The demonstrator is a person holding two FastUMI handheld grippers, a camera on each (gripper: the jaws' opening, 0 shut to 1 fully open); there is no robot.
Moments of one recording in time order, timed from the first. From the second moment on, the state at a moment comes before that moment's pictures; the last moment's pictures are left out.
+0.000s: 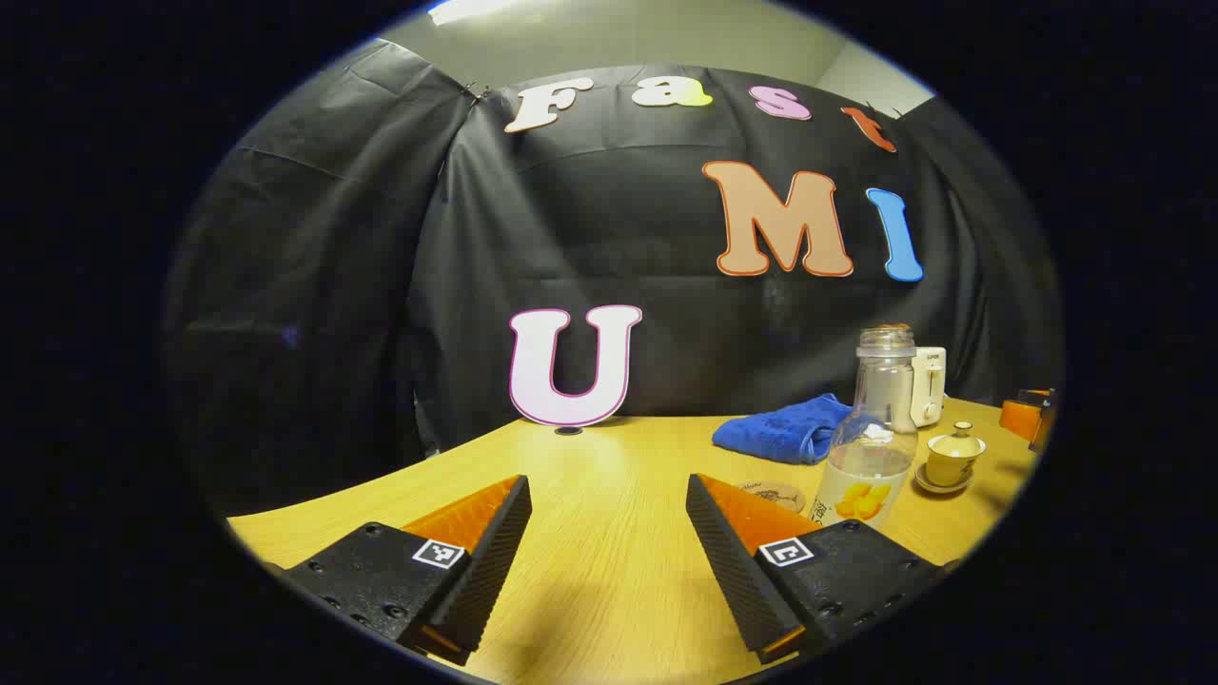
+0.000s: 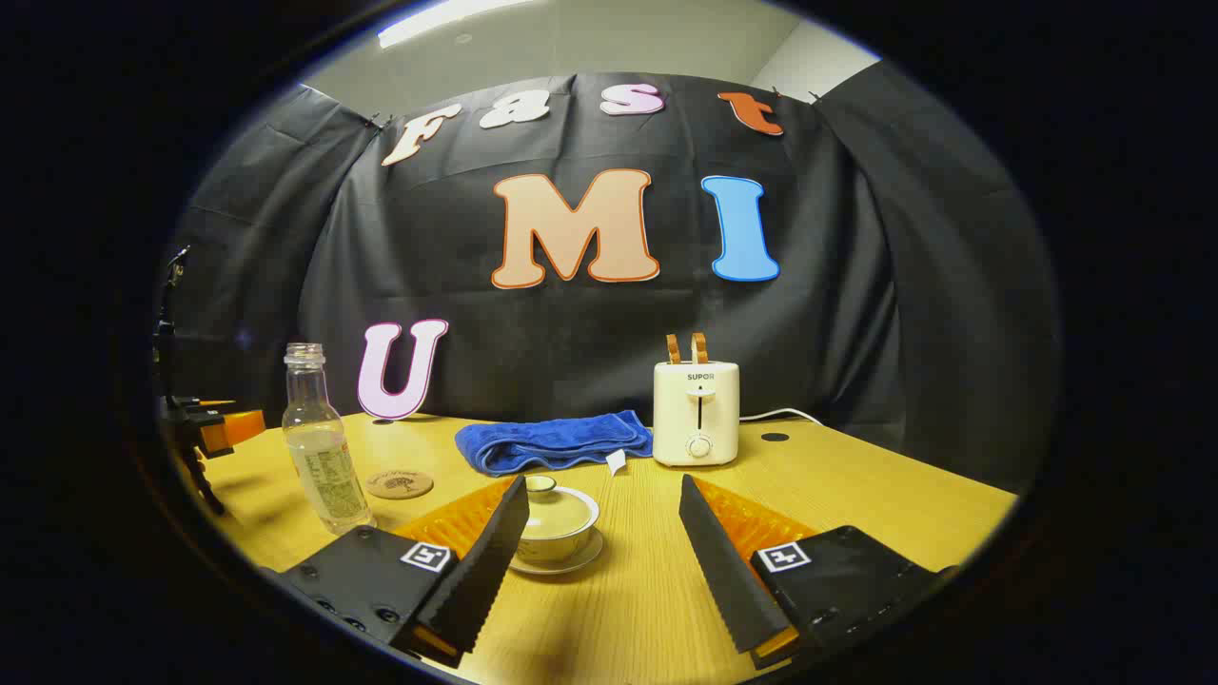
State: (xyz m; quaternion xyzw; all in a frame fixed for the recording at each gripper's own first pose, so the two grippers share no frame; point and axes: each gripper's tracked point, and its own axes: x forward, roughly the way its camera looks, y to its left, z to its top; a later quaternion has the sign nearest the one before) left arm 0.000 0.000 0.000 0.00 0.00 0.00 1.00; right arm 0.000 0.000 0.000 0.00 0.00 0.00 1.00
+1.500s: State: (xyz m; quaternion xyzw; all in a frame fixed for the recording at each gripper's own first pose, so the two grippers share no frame) left arm -0.001 0.004 -0.001 0.00 0.00 0.01 1.00; right arm 0.020 0.027 -0.003 0.00 0.01 0.08 1.00
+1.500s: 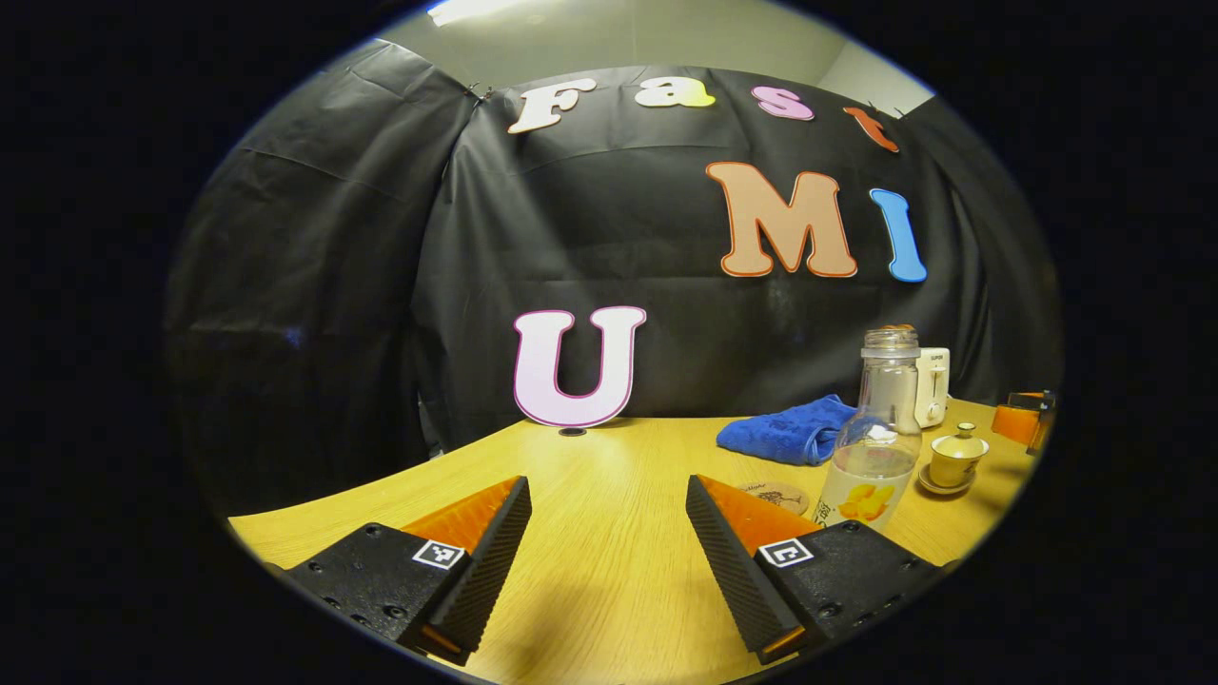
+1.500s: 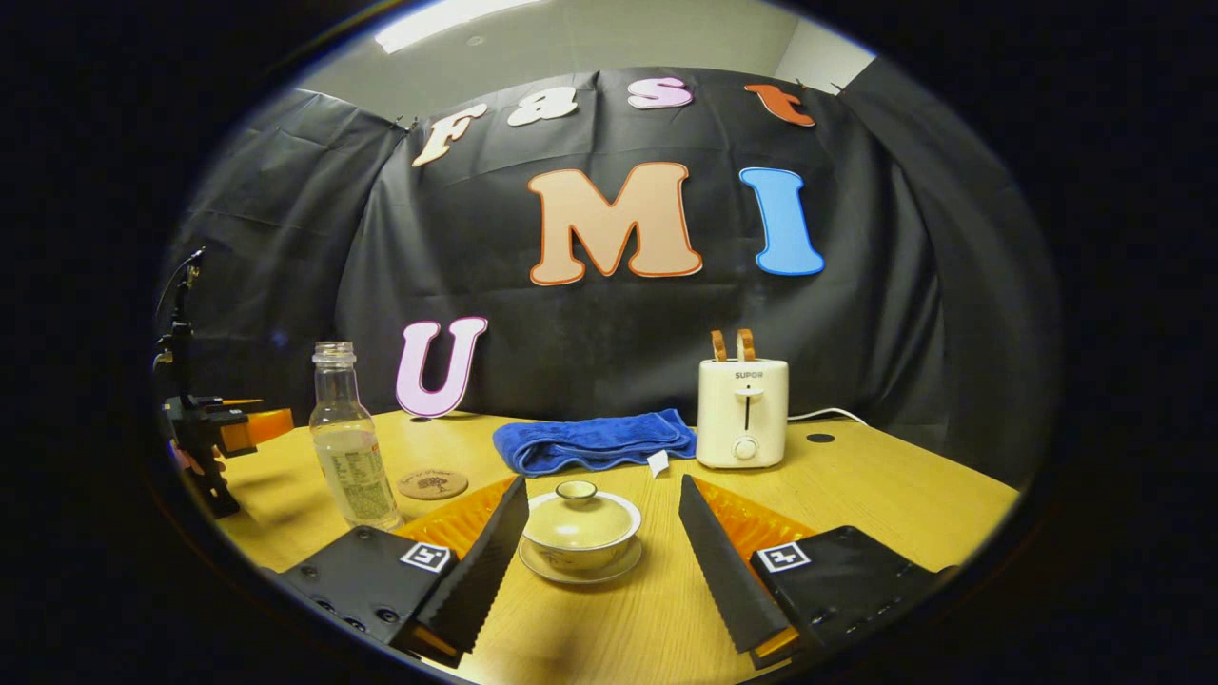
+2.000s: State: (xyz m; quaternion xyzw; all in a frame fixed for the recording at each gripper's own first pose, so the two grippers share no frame) left arm -0.001 0.003 -0.002 0.00 0.00 0.00 1.00; right arm 0.063 0.056 -0.020 0.00 0.05 0.13 0.99
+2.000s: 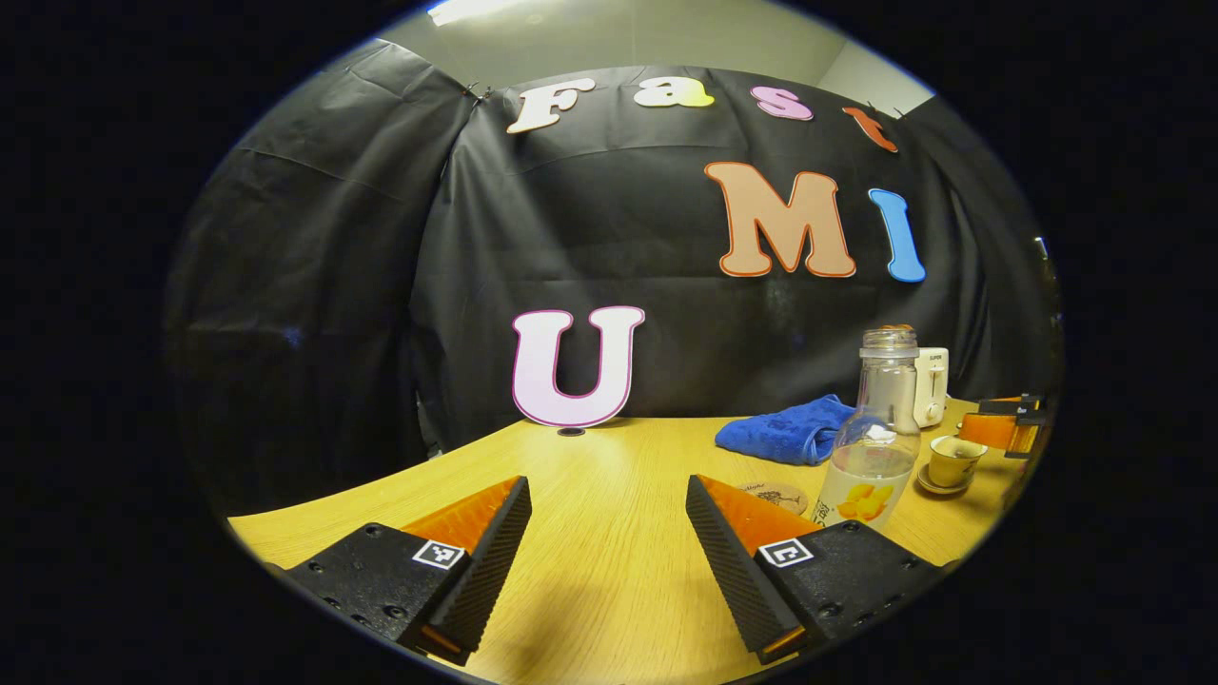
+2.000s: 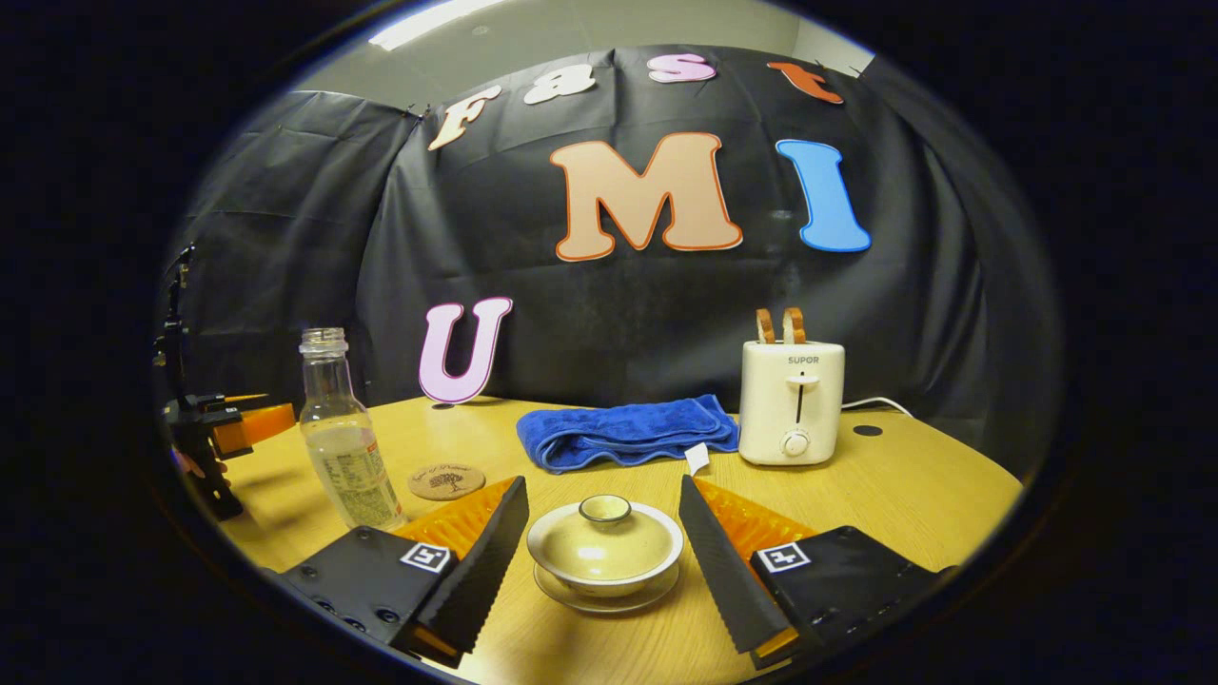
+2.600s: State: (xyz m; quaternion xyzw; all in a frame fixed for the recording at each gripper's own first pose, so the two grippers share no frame) left arm 0.000 0.001 -0.002 0.00 0.00 0.00 1.00; right arm 0.088 0.063 -0.035 0.00 0.10 0.12 0.99
